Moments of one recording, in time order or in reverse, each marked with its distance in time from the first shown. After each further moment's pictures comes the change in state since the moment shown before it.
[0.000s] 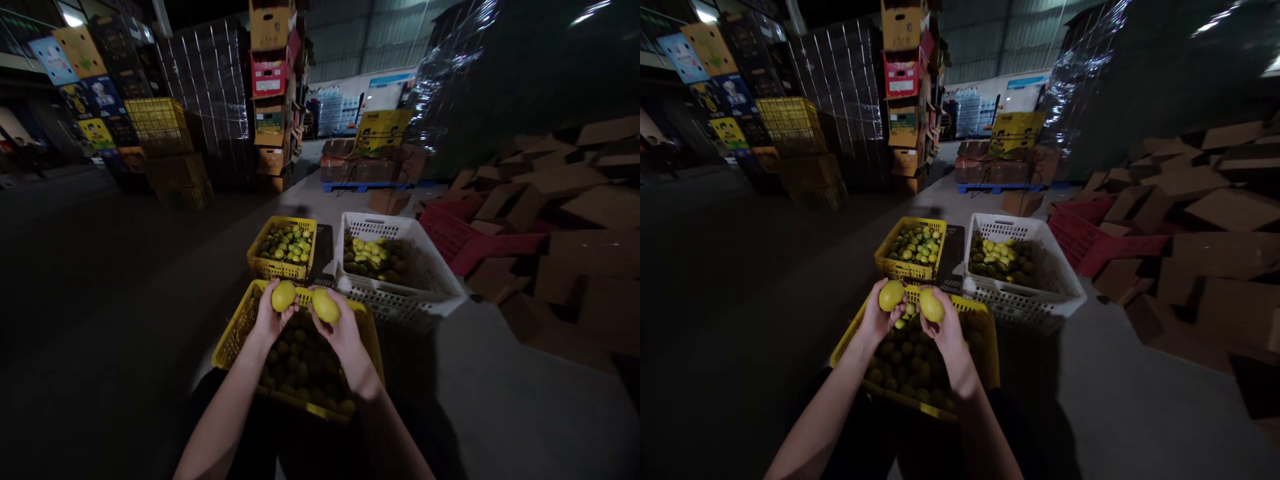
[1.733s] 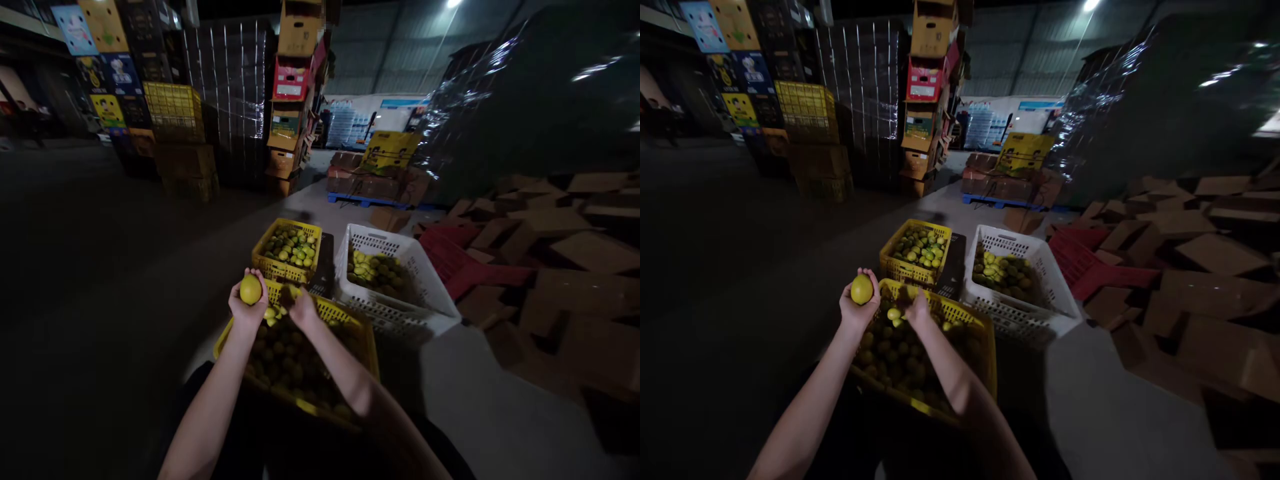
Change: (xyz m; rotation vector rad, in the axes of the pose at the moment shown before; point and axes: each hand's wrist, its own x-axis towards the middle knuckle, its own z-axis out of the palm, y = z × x) left_hand -0.004 0.054 -0.048 -0.910 0.170 0.233; right_hand 0.047 0.060 0.066 0.259 0.011 0.236
